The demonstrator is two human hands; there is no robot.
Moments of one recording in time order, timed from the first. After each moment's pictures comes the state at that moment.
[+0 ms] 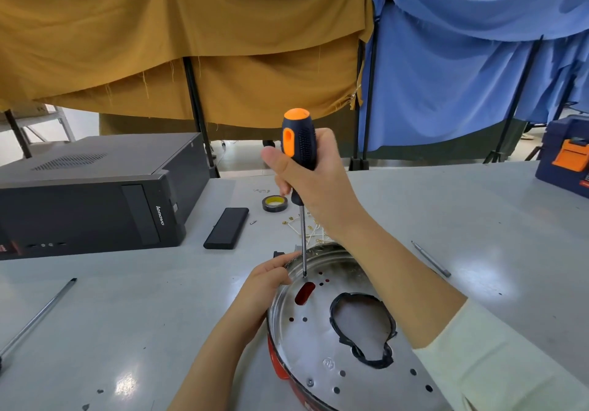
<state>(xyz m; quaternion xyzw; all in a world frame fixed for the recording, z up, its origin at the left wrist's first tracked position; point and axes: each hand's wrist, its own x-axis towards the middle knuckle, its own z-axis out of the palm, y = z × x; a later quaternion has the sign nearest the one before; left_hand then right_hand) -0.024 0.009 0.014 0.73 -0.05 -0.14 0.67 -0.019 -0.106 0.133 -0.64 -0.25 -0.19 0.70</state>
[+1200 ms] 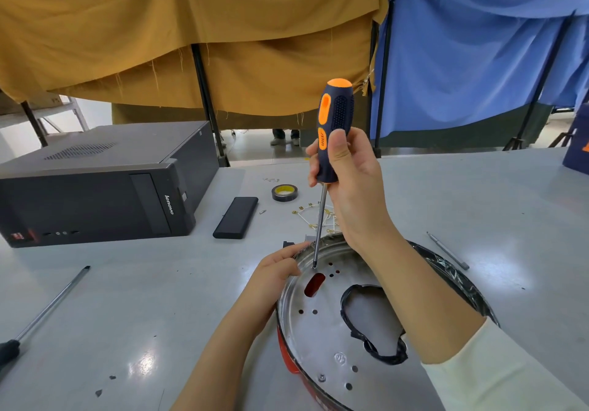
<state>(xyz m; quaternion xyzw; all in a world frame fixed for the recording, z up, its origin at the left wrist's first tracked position) -0.025 0.007 0.015 0.73 -0.04 -0.13 0.67 -0.012 -0.117 0.109 -0.54 -0.24 -0.22 0.77</state>
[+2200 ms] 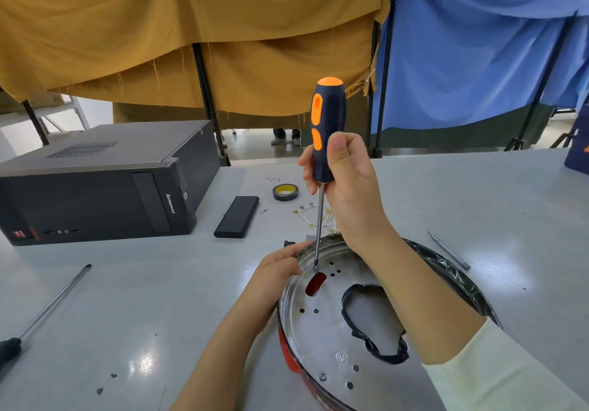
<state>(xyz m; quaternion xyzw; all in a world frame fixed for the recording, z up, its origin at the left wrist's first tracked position) -0.024 0.007 0.015 0.72 -0.04 -0.14 0.68 -0.016 -0.112 0.109 -0.55 -0.25 -0.19 0.77</state>
